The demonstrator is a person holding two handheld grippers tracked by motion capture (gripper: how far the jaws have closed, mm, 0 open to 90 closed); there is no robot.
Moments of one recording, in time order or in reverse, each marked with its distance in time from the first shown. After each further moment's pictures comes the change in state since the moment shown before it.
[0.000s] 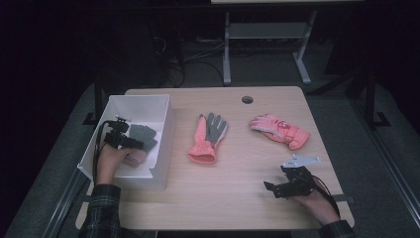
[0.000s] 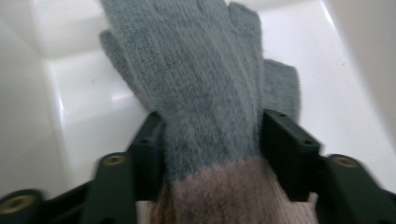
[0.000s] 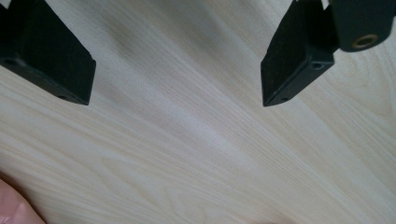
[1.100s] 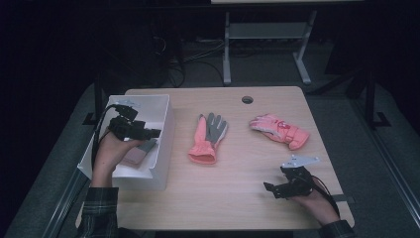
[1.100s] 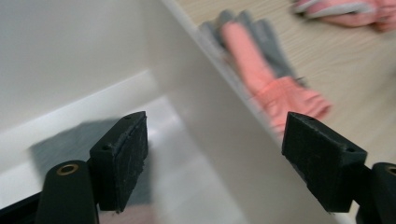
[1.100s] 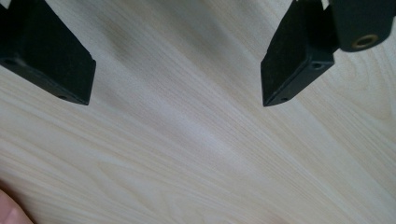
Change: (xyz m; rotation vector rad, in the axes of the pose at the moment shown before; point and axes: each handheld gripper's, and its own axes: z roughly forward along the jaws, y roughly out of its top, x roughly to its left) left arm -0.081 0.031 -0.091 -0.237 -0.252 0.210; right arm 0.000 0.000 0.002 0.014 0.005 -0.002
